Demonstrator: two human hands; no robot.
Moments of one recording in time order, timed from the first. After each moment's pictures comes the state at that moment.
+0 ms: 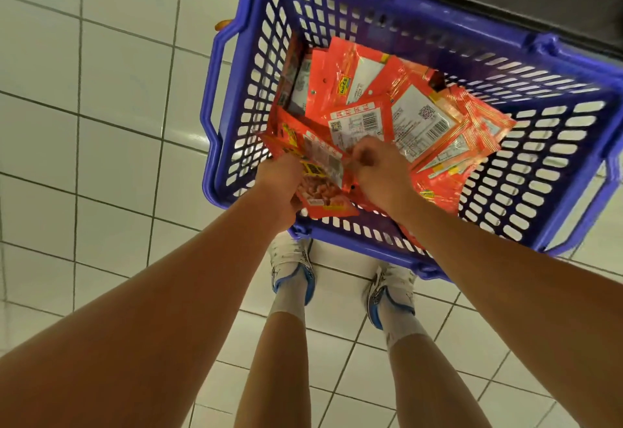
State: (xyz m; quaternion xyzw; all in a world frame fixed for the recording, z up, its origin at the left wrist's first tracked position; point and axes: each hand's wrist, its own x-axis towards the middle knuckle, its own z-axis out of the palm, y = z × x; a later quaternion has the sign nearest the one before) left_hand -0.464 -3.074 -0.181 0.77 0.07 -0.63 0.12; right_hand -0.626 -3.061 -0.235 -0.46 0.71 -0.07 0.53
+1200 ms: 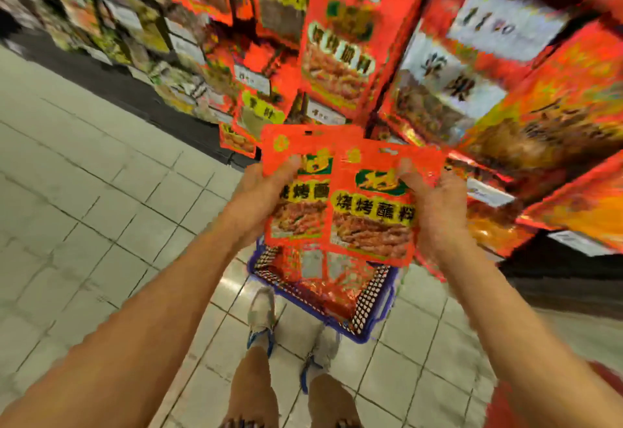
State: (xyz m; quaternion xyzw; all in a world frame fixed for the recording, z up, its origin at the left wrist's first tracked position) left_hand -0.483 -3.137 0.404 0.60 -0.25 -0.61 0.45; right_hand -0.722 -3.174 0.401 -0.41 0.61 -0.43 0.52
